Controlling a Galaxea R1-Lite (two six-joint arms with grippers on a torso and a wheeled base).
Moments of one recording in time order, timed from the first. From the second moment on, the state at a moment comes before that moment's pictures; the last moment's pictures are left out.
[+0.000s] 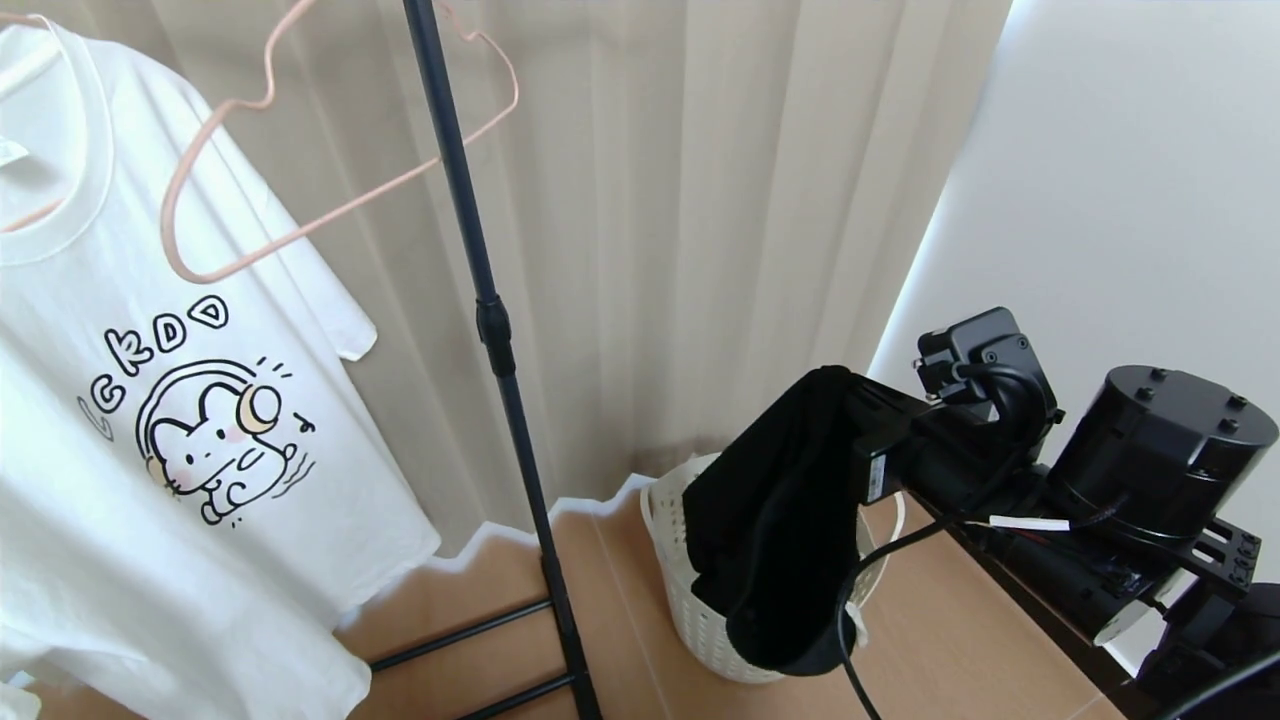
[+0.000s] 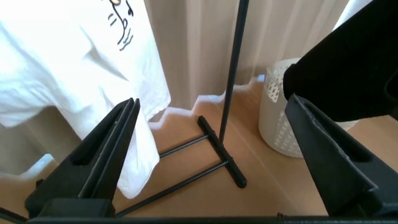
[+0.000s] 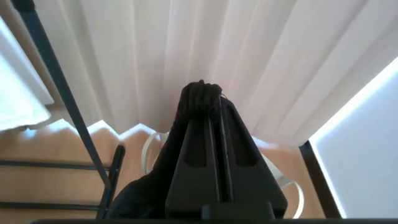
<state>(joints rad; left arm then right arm) 0.00 0.00 -0.01 0.02 -0.10 0.03 0.61 1.71 -0.52 -1.18 -0.27 -0.16</state>
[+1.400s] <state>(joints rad) 0.00 0.00 -0.01 0.02 -0.09 0.03 0.61 1.71 -0.51 -1.18 -0.27 -0.16</state>
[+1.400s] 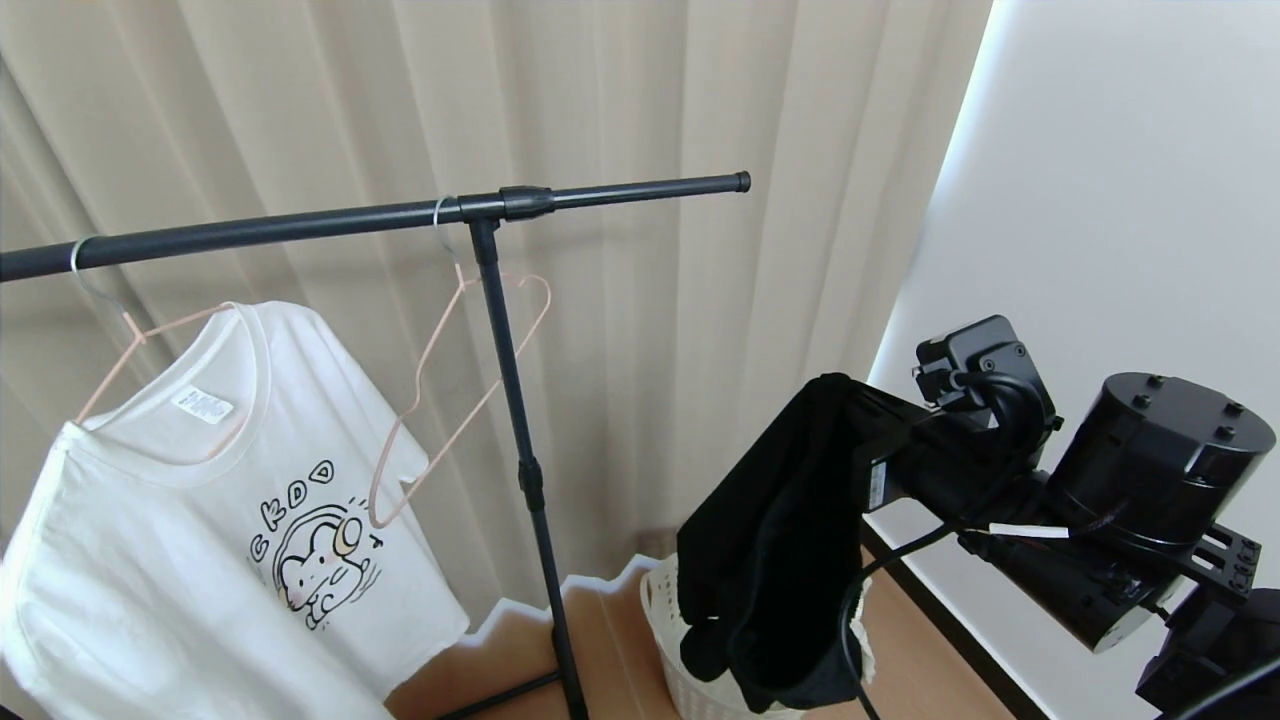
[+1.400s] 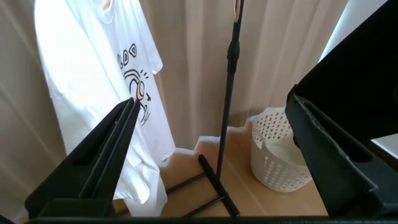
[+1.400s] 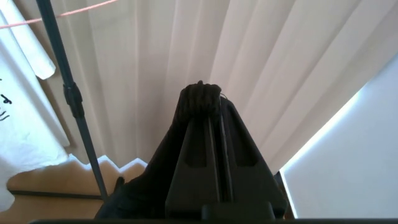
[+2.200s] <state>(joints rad) 0.00 0.00 -0.01 0.02 -0.09 0.03 0.61 1.71 -0.50 -1.18 -0.27 -0.17</state>
